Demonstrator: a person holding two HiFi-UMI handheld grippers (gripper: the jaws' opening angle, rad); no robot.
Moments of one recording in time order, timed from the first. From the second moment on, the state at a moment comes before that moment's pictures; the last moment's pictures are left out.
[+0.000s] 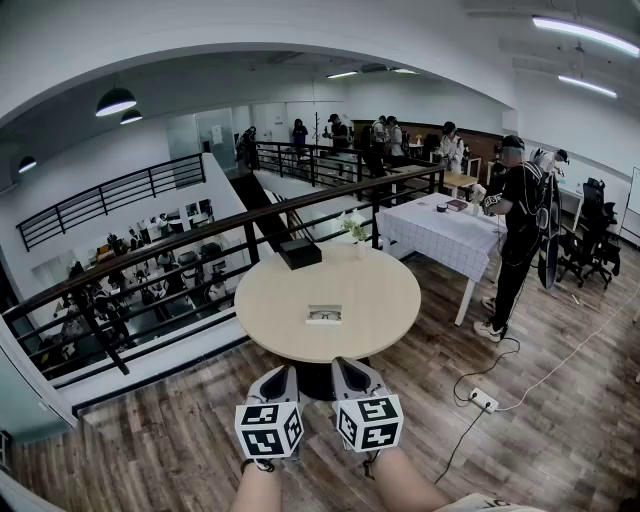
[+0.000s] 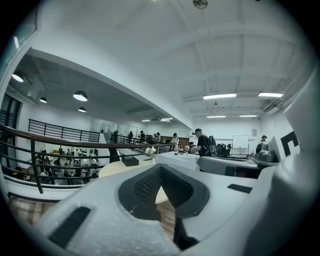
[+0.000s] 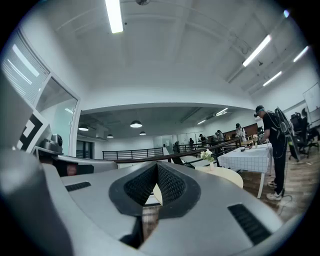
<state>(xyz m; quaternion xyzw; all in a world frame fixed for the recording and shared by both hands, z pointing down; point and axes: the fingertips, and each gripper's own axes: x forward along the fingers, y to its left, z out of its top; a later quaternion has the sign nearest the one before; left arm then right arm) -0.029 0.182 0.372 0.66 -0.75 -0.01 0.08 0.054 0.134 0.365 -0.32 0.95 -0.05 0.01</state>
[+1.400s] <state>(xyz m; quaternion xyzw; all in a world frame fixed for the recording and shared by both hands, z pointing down) -0.133 0.152 0.406 0.70 -0.71 0.00 0.10 -0.052 0.102 0.385 -0.37 0.93 -0.07 0.03</state>
